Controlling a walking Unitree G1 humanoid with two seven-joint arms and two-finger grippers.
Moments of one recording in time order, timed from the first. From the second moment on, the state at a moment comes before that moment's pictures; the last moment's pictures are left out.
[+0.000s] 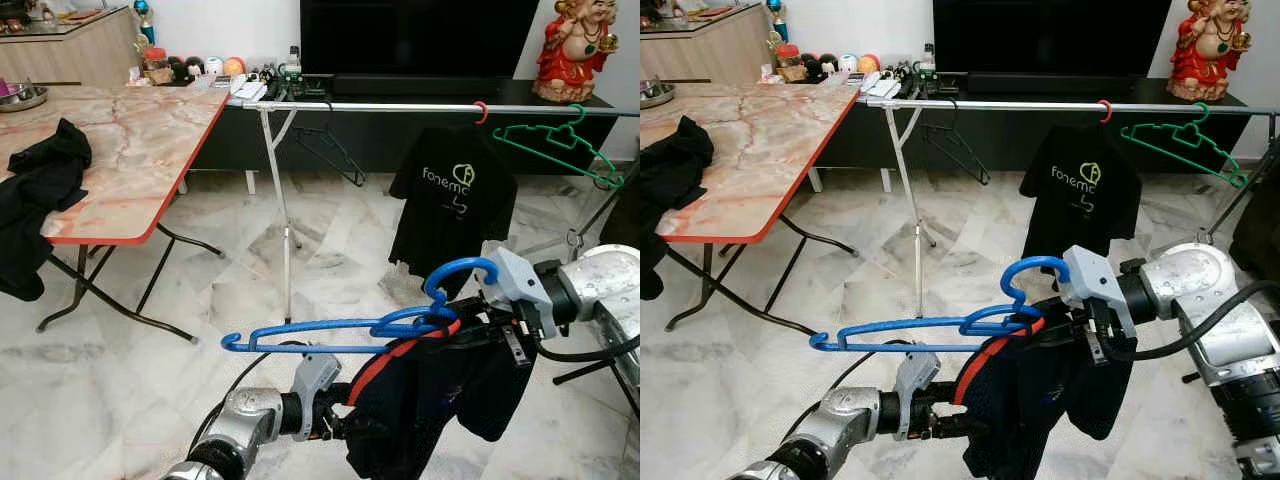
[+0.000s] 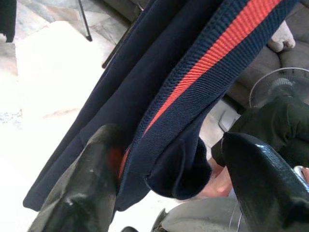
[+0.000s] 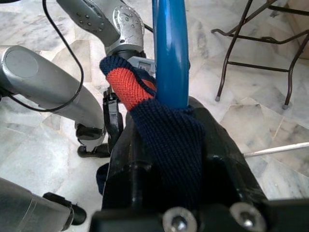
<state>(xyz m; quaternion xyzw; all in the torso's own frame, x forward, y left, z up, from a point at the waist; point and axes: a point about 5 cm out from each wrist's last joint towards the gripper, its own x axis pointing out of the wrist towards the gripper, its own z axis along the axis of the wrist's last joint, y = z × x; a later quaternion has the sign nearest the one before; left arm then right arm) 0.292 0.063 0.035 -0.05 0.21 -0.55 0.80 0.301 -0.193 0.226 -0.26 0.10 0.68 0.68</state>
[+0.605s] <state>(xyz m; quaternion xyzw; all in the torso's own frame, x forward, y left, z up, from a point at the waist) 0.293 0.065 0.035 -0.06 0.20 -0.55 0.81 0.306 -0.190 0.231 -0.26 0.09 0.67 0.69</state>
